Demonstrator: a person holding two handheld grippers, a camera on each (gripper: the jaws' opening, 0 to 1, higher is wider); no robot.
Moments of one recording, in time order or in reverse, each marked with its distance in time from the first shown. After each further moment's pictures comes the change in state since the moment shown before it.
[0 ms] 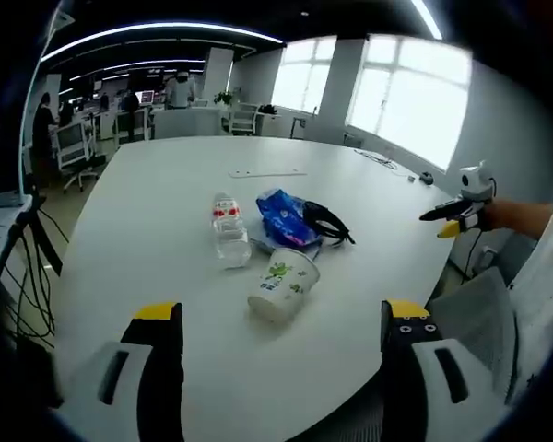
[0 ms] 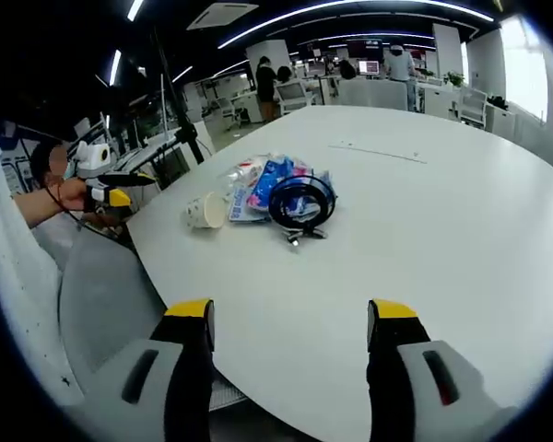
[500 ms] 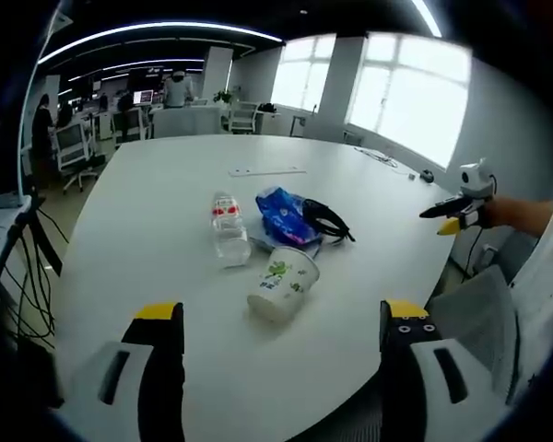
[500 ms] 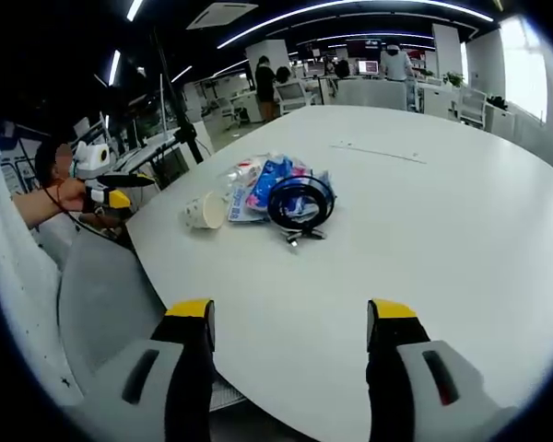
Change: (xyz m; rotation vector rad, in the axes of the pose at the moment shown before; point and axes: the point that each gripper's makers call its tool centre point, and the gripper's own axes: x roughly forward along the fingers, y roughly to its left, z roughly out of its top) left arm 0.002 -0.001 -0.002 0.003 0.008 0.001; right arm 0.002 -0.003 -0.001 -0.001 0.002 -0.002
